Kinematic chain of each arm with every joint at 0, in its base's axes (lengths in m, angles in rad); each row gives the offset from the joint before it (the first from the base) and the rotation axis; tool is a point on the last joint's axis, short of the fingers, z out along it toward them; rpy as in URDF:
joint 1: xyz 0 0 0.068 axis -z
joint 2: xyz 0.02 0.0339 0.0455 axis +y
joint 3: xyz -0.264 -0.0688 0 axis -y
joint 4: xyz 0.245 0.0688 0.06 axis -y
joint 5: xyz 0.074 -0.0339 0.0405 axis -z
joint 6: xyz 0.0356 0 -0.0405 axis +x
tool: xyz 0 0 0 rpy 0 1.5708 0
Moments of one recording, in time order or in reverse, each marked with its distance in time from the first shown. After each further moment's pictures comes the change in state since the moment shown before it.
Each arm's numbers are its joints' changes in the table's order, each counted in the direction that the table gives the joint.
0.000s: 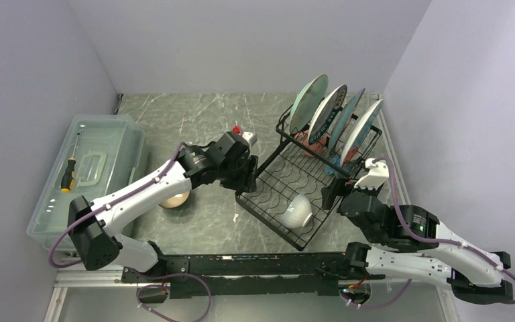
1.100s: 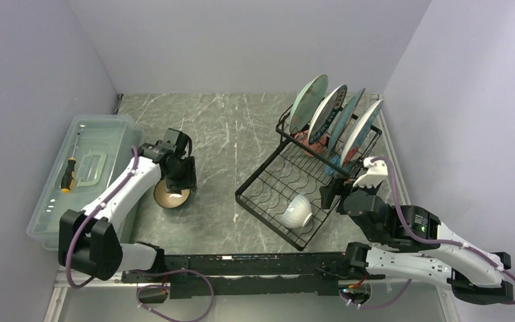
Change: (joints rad) left arm -0.573 -0.114 -0.282 -0.171 -0.027 0.149; right arm 0.000 -0.005 0.008 0.067 -0.009 -0.101
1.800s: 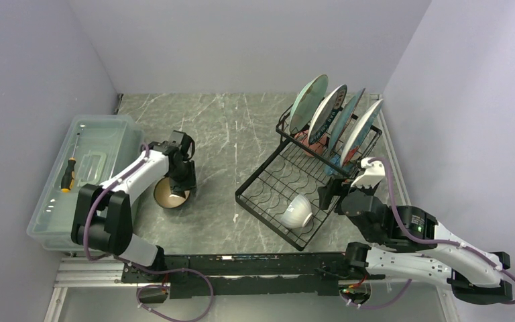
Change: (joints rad) left arm -0.056 0.173 -0.050 0.110 0.040 0.014; right arm 0.000 -0.001 -0.023 0.024 -0.003 -0.008
